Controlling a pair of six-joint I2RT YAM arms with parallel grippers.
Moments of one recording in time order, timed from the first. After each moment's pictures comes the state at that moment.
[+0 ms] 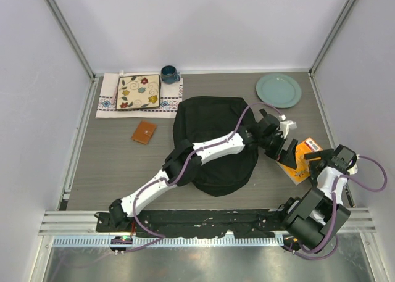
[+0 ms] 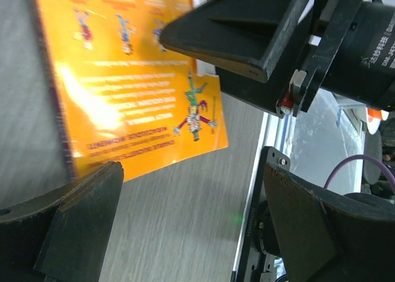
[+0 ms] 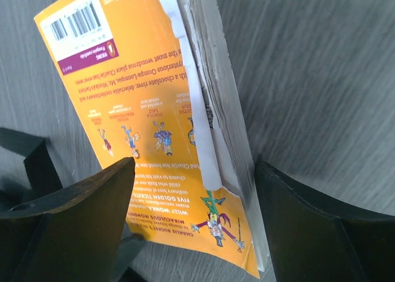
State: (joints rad) left arm -1.08 2.65 2.37 -0.27 0.59 -0.56; right arm -0.74 1.04 0.44 -0.39 -0.11 0.71
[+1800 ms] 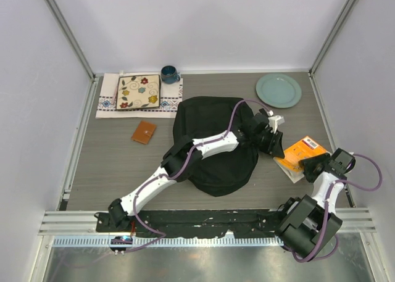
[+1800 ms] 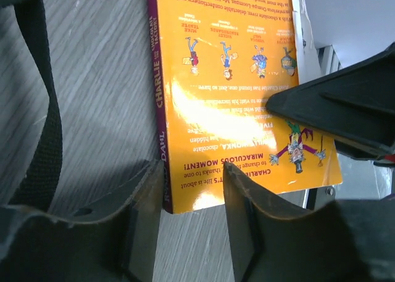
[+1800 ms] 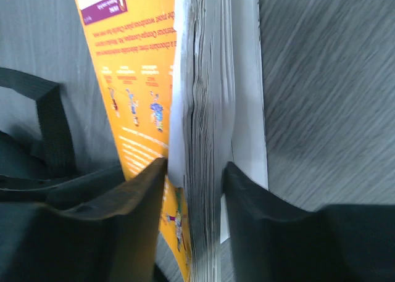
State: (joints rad) left arm -1.03 2.70 2.27 -0.08 0.53 -0.58; right arm -0.75 0.95 0.40 -0.39 -0.28 0.62
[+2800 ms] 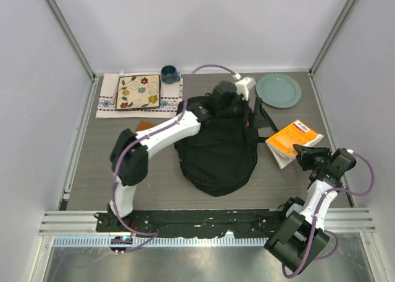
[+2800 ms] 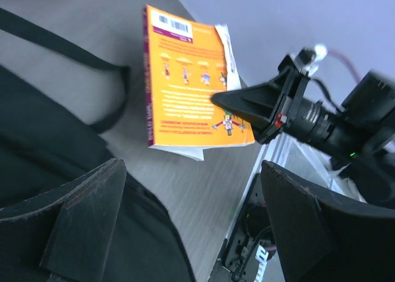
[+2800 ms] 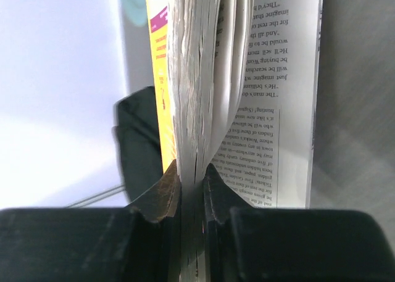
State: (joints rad) left arm -0.92 2.05 1.79 -0.15 0.39 -0.56; right arm -0.75 0.78 0.37 -0.29 -0.59 0.94
